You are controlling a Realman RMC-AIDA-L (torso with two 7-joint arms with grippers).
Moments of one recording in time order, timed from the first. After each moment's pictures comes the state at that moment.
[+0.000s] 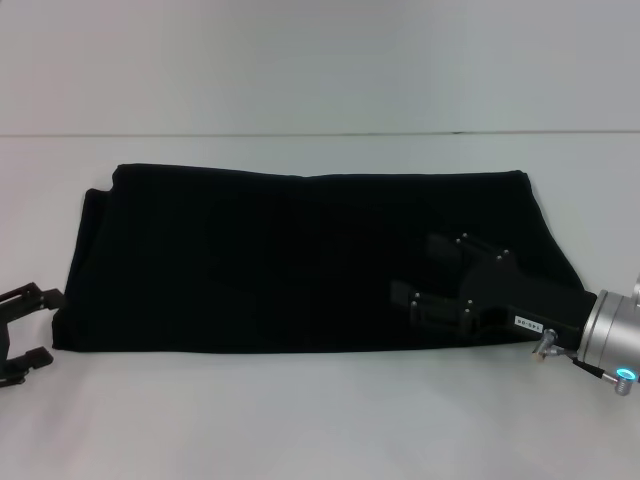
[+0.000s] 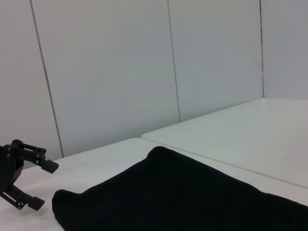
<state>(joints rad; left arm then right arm) -0.42 -2.03 0.10 0.72 2.44 1.50 -2.63 0.58 2.09 -0.77 -0.26 -1.65 -1.28 0.90</state>
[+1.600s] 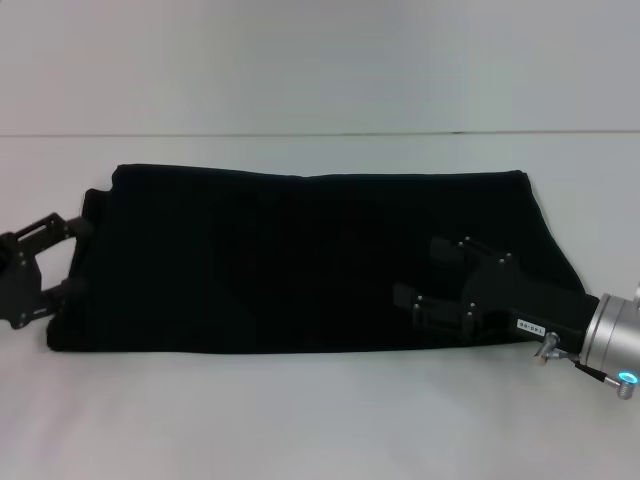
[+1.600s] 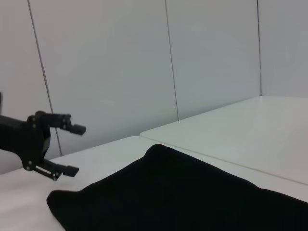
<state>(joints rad) -0.46 -2.02 0.14 0.61 2.22 1.44 -2.57 0.57 2.09 -0.77 -0.26 -1.65 -1.27 0.90</state>
